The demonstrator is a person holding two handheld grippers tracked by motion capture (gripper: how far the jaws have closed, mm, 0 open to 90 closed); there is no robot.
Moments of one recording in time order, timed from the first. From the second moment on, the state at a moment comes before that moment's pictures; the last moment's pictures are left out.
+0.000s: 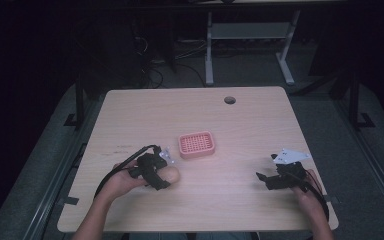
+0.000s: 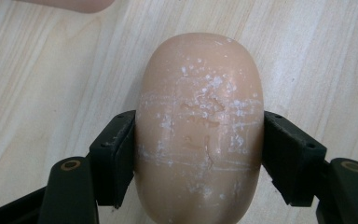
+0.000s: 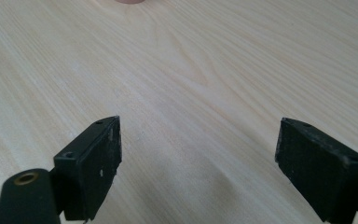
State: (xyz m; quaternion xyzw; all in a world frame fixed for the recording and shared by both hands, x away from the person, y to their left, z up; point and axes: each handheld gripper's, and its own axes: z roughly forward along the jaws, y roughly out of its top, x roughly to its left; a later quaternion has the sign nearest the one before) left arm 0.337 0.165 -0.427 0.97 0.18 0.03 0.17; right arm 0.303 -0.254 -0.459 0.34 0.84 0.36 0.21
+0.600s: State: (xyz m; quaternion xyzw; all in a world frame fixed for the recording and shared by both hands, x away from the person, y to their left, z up) left arm 0.345 0.160 -0.422 0.97 0.18 0.02 0.18; right arm 0.303 -0.254 -0.458 0.34 0.84 0.36 0.21
